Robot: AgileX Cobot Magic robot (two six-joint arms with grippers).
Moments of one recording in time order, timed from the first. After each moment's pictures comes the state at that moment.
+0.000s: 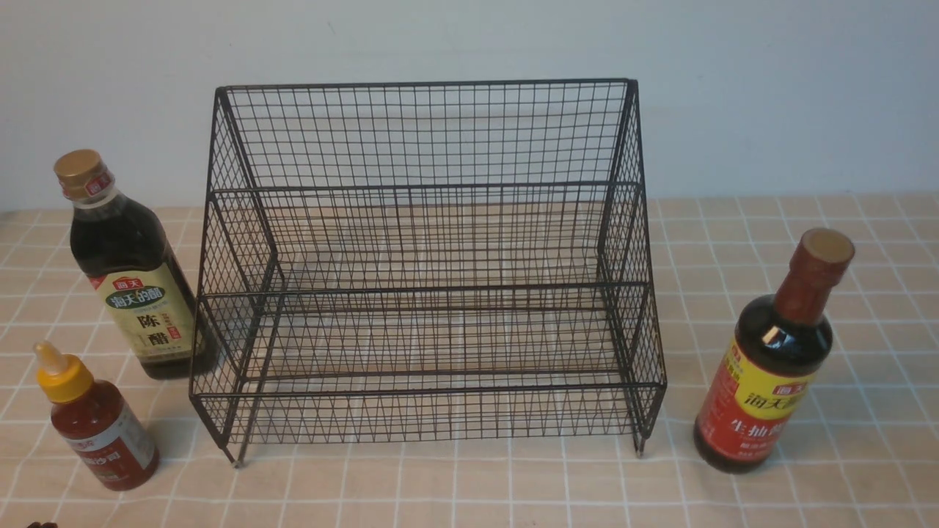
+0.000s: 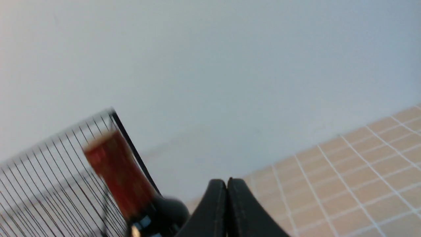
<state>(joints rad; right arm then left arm) -0.01 -0.02 0.03 0.25 0.03 0.30 0.00 -0.01 0.02 -0.05 0.38 0.11</state>
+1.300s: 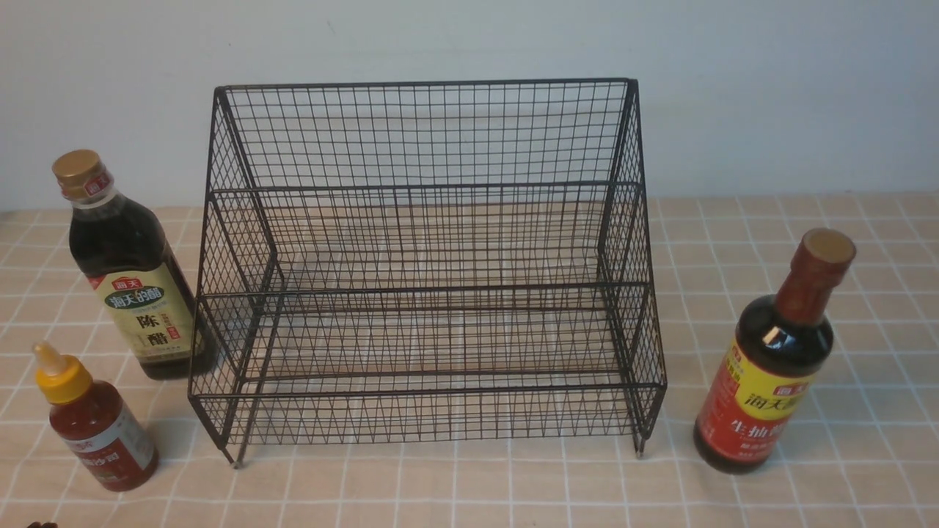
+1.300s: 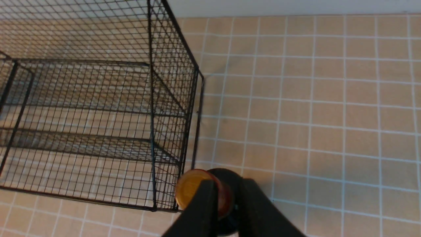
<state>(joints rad) 0.06 1.18 -1.41 0.26 1.25 -0.05 0.00 -0.01 0.02 -0.05 0.38 0.11</state>
